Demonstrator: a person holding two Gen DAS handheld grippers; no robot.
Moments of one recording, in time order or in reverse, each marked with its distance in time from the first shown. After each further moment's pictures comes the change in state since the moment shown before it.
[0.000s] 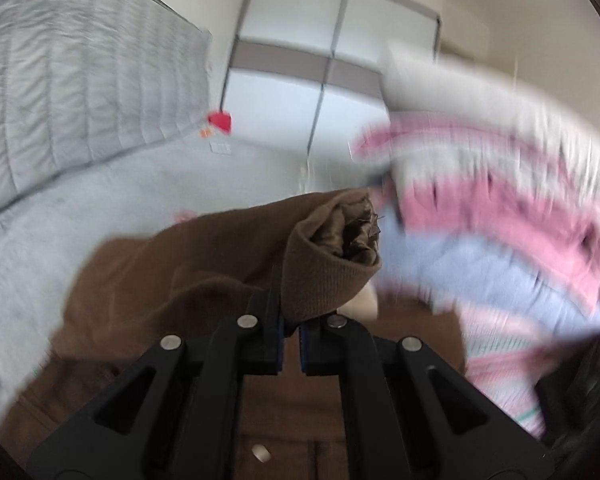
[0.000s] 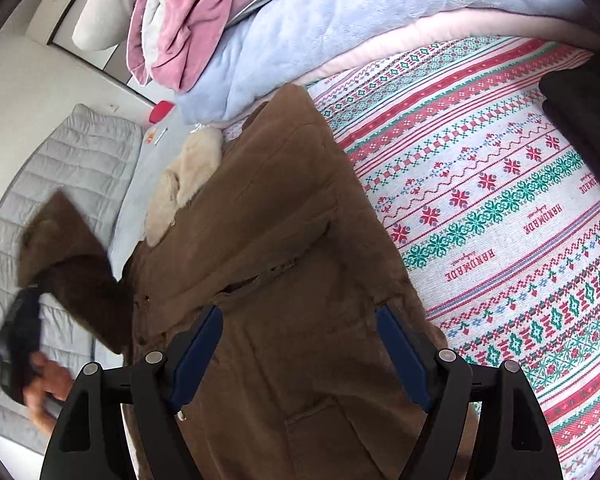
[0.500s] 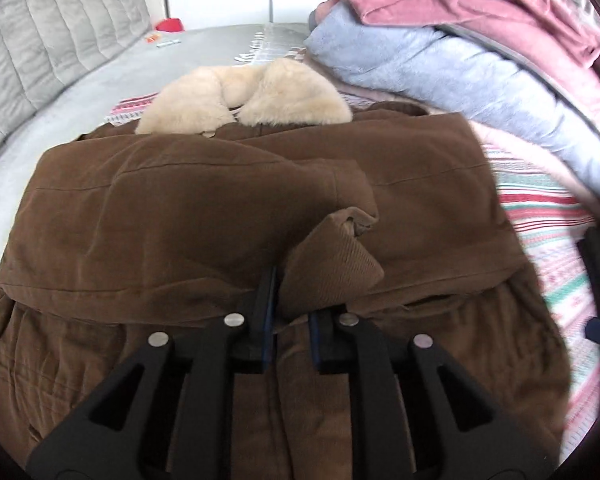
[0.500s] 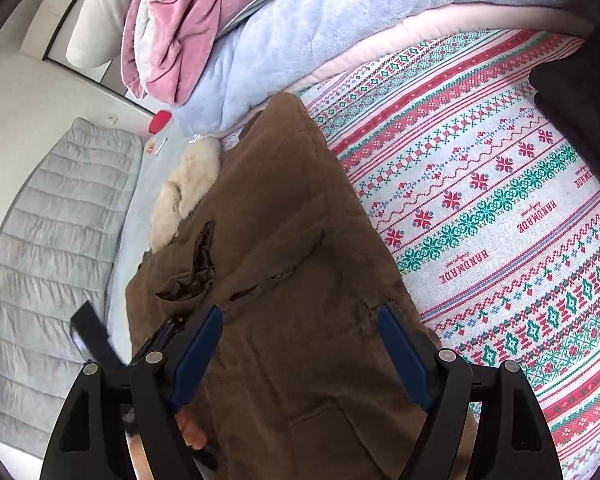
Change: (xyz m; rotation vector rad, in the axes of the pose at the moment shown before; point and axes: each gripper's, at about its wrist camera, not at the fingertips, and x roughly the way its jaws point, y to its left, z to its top) left arm 0.051 -0.047 -0.074 0.197 0.403 -0.041; right arm -0.007 -0.010 0.005 0.047 -0.009 0.030
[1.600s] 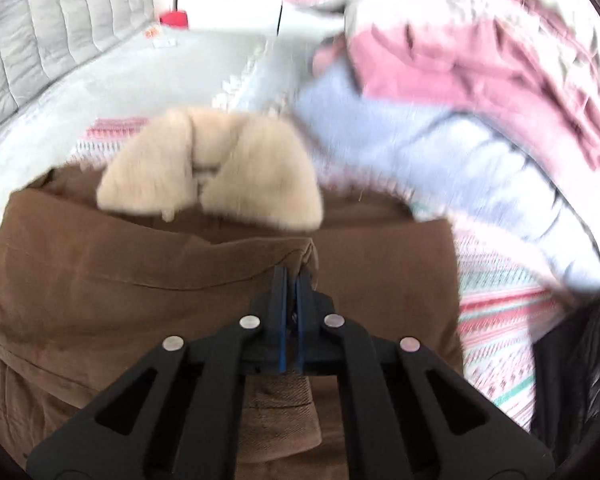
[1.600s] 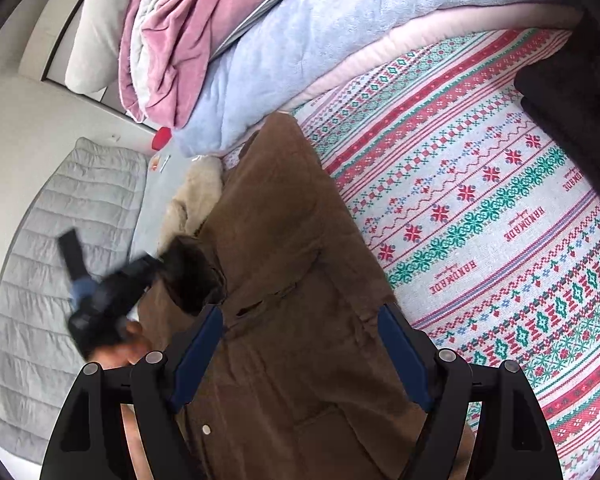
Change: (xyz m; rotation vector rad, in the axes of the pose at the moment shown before) left arm 0.004 -0.027 0.086 -0.129 -0.033 -0.059; right arm -0.015 -0.009 0.007 0.038 -0.031 0.036
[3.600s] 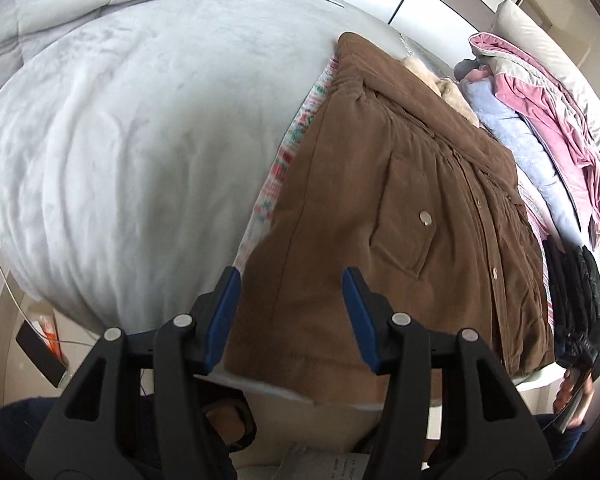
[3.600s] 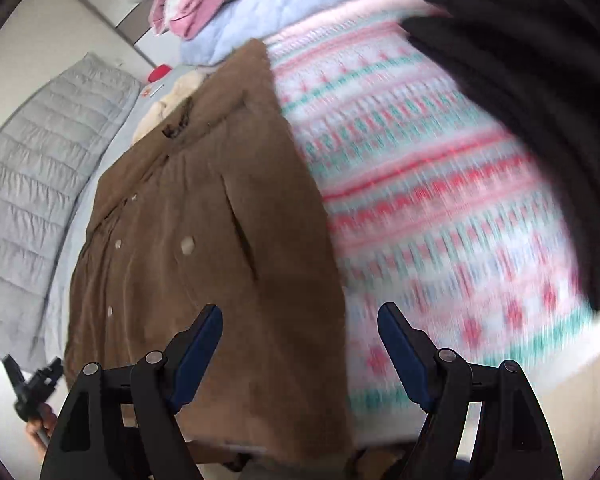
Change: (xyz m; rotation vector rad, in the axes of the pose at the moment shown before) left arm -0.250 0.353 -0.307 -0.328 0.104 0.033; right arm -0.104 -0.093 -0.184 -0.202 0.063 -0.160
